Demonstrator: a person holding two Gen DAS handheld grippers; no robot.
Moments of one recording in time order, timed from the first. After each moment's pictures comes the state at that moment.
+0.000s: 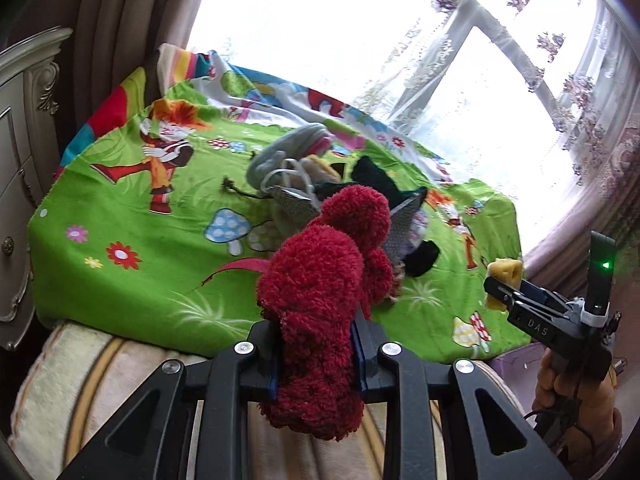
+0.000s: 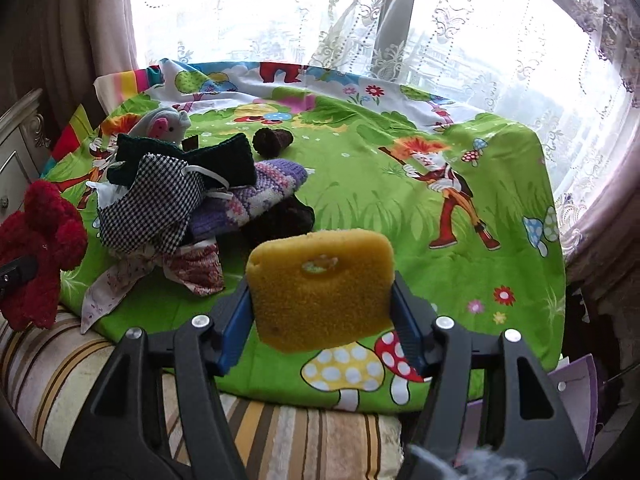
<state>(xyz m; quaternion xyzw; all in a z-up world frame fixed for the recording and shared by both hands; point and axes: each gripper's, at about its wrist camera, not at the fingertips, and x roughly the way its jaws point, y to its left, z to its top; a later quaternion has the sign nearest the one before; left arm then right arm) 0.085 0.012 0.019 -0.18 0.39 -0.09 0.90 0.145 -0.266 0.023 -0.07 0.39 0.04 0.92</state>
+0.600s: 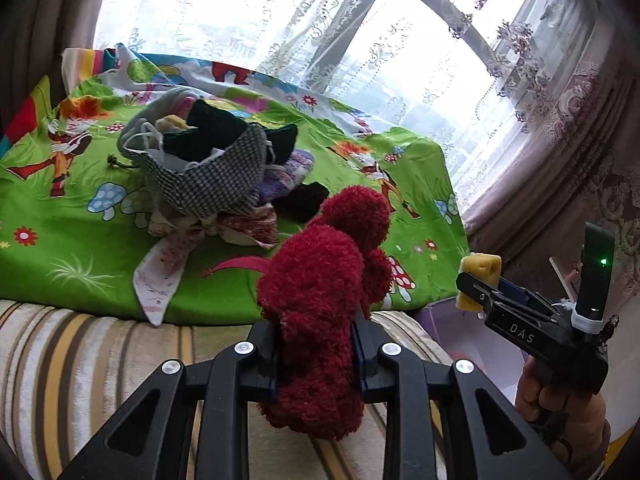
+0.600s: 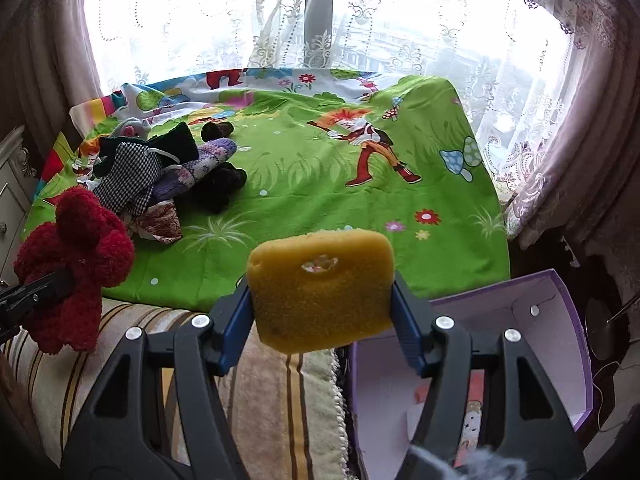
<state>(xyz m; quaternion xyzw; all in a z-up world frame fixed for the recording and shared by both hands) 0.059 -0.093 0.025 -0.14 0.41 -0.20 0.88 0.063 -0.340 0.032 -0.01 0.39 -0.03 0.92</state>
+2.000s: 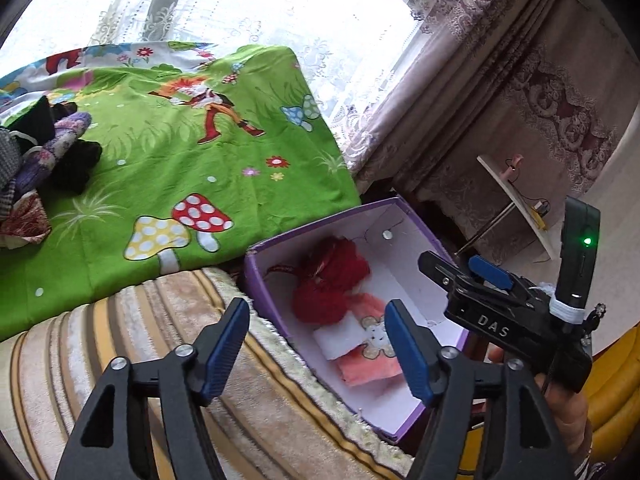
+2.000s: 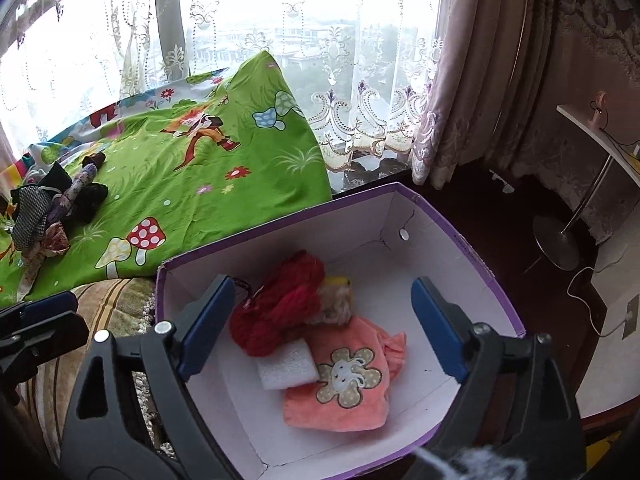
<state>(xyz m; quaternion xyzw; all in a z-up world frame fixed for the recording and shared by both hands) 0.039 -0.273 0.021 -0.05 0.46 -0.36 0.81 -0.020 -0.483 0.023 0.07 0.39 -0.19 0.90</state>
